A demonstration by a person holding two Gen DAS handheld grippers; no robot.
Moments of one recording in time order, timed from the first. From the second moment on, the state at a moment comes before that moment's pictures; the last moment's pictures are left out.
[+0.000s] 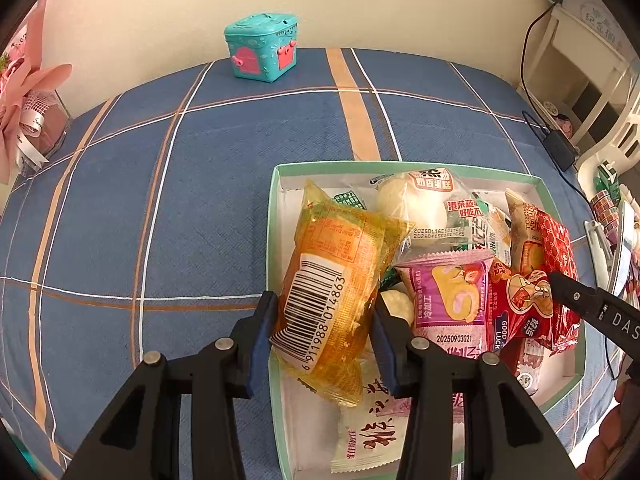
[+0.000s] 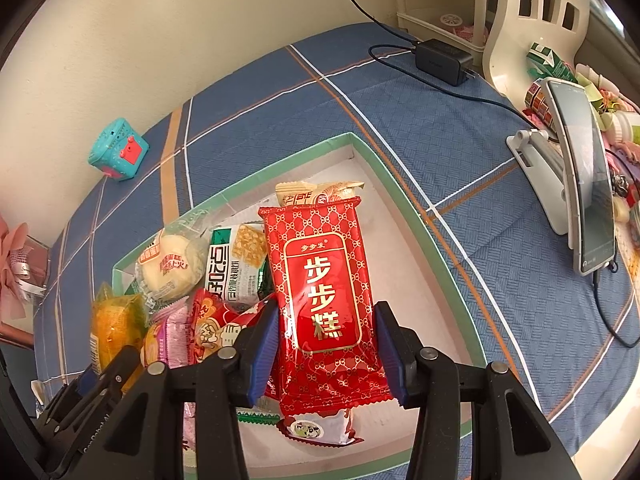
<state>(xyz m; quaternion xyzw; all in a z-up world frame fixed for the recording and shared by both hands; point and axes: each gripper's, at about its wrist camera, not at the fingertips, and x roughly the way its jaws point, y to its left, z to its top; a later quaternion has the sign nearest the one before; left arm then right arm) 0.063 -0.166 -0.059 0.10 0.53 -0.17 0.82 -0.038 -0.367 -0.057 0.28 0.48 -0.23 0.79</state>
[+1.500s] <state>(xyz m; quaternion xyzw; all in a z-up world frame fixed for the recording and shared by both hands) 0.071 -0.111 -0.009 0.05 0.51 -0.12 0.85 -0.025 -0.295 0.003 0.18 0.46 -0.20 0.85</state>
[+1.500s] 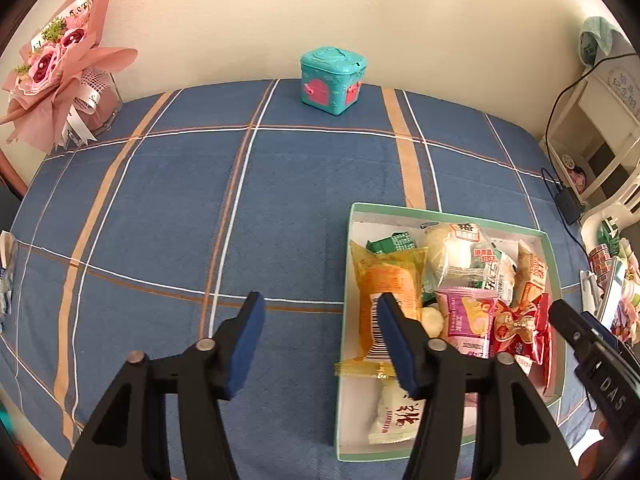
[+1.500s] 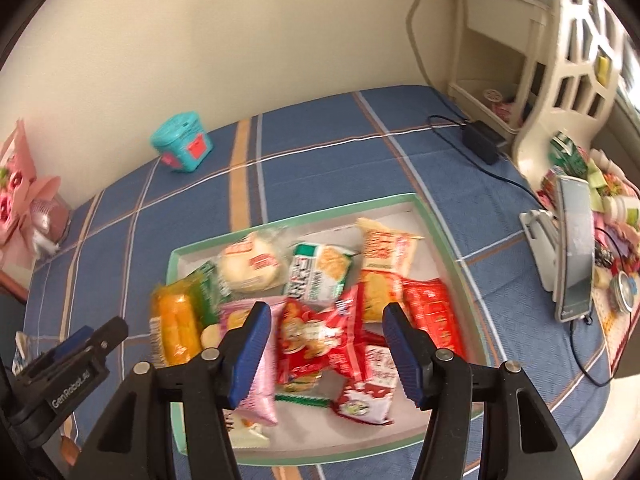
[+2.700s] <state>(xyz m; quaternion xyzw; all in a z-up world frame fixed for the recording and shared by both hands) 0.023 -0.039 -0.007 0.07 0.49 -0.05 0.87 -0.047 -0.228 -0.011 0.13 0.46 -0.16 0.86</state>
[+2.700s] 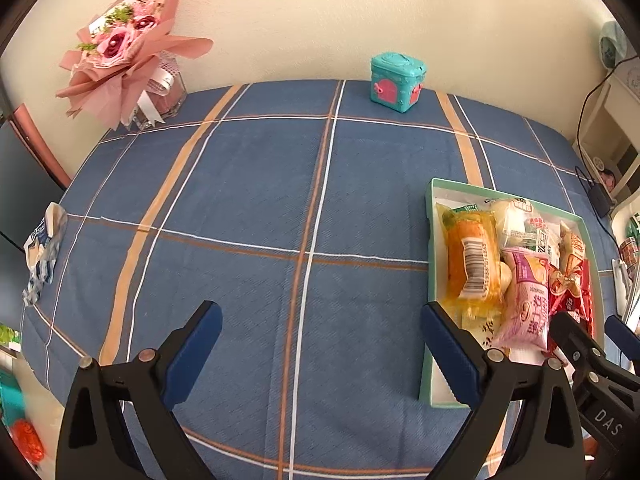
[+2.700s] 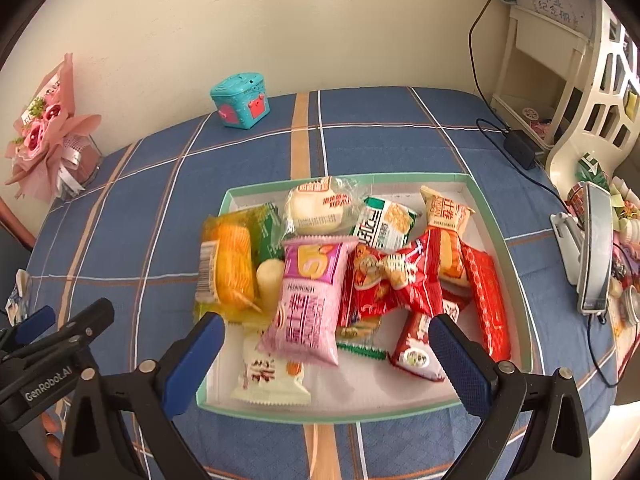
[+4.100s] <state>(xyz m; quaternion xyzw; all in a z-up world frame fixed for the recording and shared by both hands) -0.020 -0.020 0.000 0.10 0.47 -0.01 0.88 -0.079 -0.213 -0.007 0.13 0.47 -0.14 0.86</state>
